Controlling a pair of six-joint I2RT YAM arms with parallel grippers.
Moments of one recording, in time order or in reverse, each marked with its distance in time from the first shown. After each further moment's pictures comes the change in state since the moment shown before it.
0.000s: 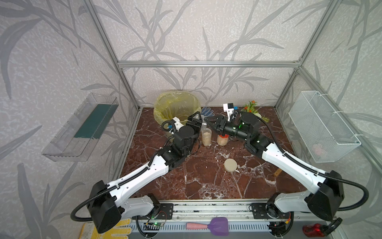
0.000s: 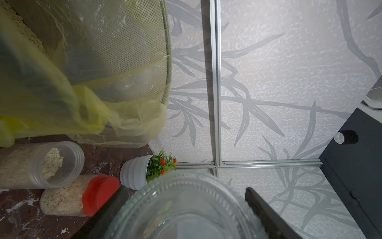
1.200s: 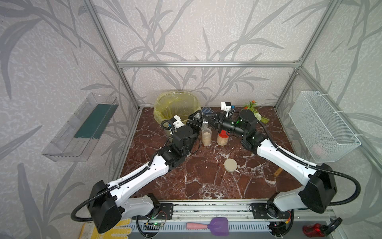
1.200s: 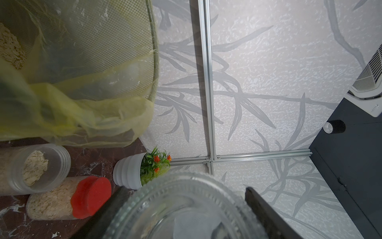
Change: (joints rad) left arm 0.006 0.003 -0.002 0.055 0.055 0.045; right arm -0.025 0.076 0.033 0.125 -0.057 0.225
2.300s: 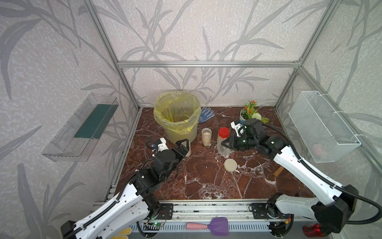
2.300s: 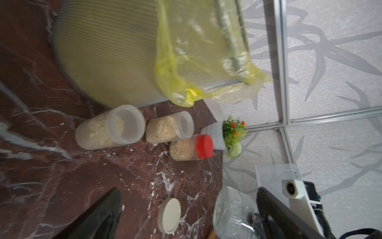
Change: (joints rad) left arm -0.007 -0.552 -0.362 -0.571 0.082 0.122; right arm -0.054 -0.189 -0.014 -0.986 0.085 -0.669
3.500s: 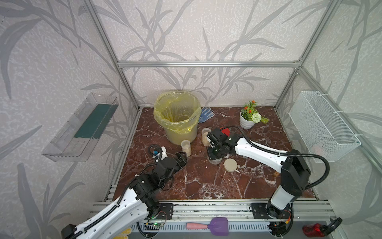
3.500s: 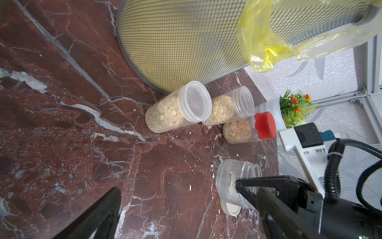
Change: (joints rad) left arm 0.000 -0.047 -0.079 -0.163 0.017 0.126; right arm 0.239 0.479 0.173 -0.092 0.295 -0.206
